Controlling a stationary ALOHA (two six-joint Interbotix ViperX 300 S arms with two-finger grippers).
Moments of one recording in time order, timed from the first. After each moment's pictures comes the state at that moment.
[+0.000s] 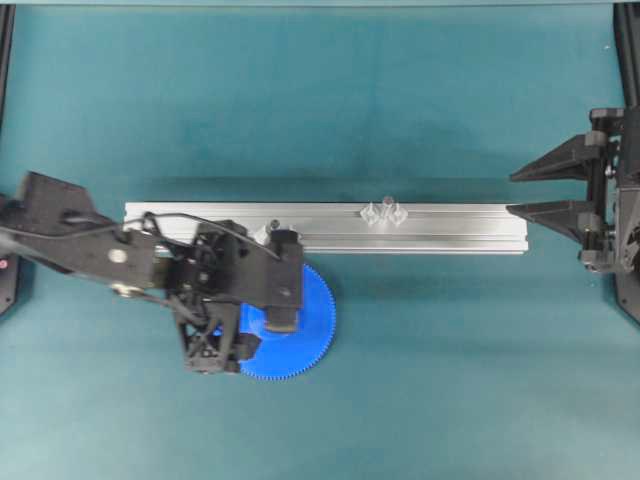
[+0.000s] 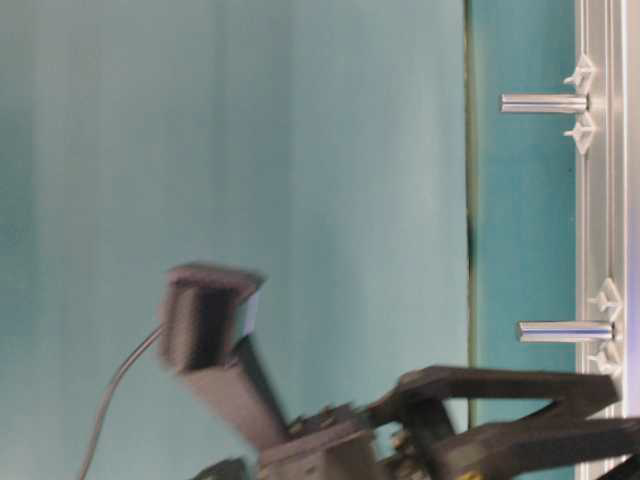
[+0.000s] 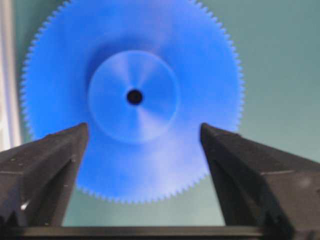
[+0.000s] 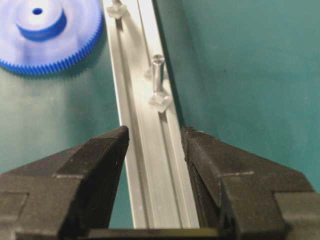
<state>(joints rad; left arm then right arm) -0.15 0.04 0.51 0.02 0.49 -0.12 -0.17 -0.92 1.16 0.00 0.29 0.01</state>
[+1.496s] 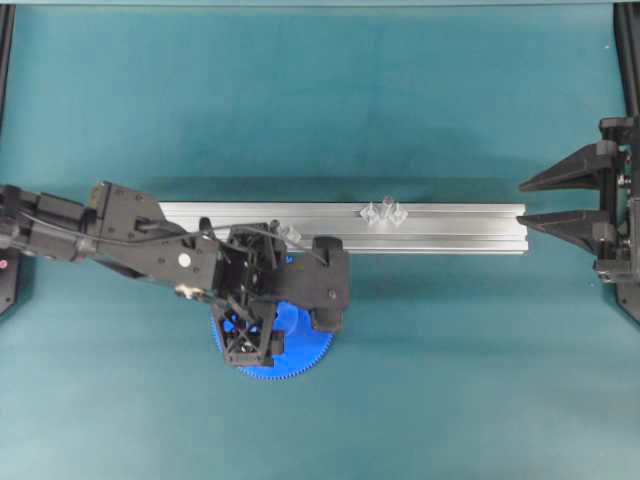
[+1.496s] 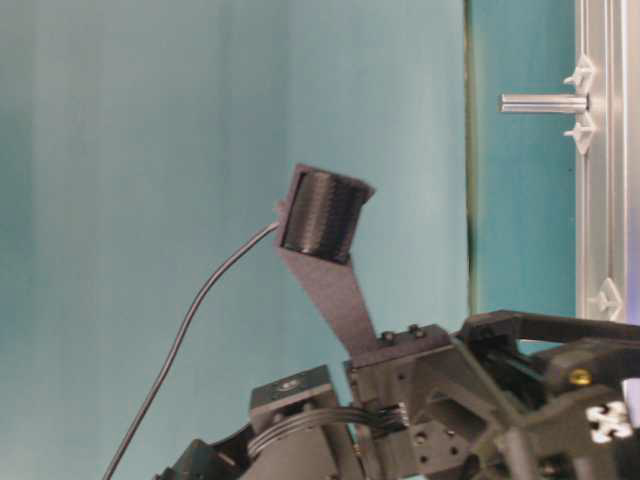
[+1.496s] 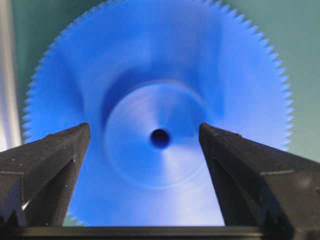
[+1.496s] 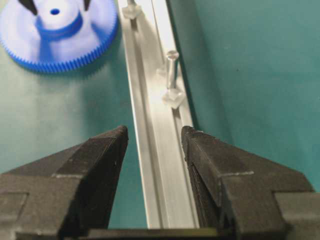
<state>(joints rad) -0.12 0.20 0.40 0.02 0.55 -0.10 -0.14 -1.00 1.21 0.02 0.29 0.01</state>
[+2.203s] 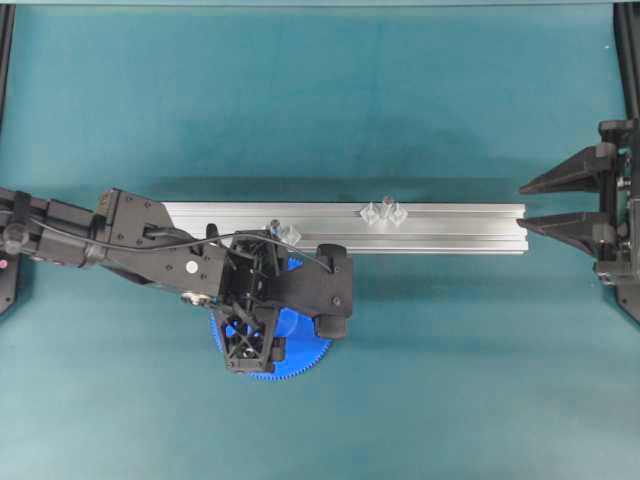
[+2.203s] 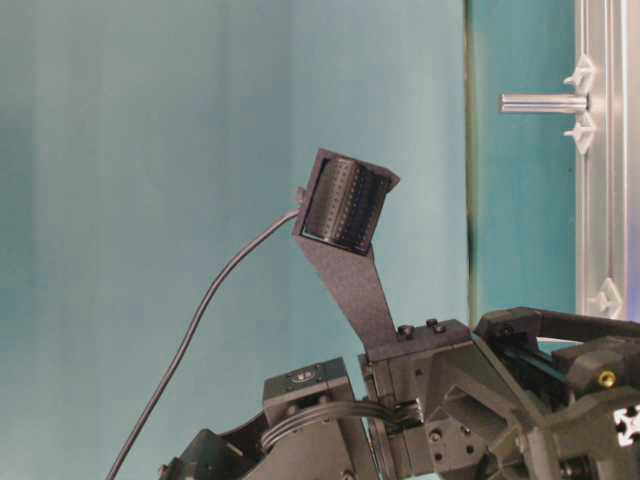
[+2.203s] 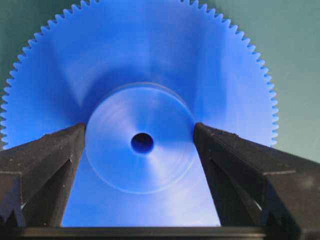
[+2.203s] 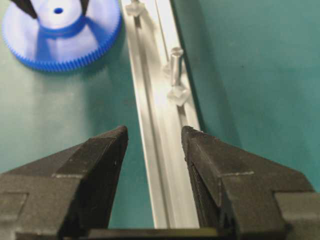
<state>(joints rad) -0.13 0.22 0.38 0.02 0.59 -0.11 -0.12 -1.00 1.21 0.02 0.29 0.03</state>
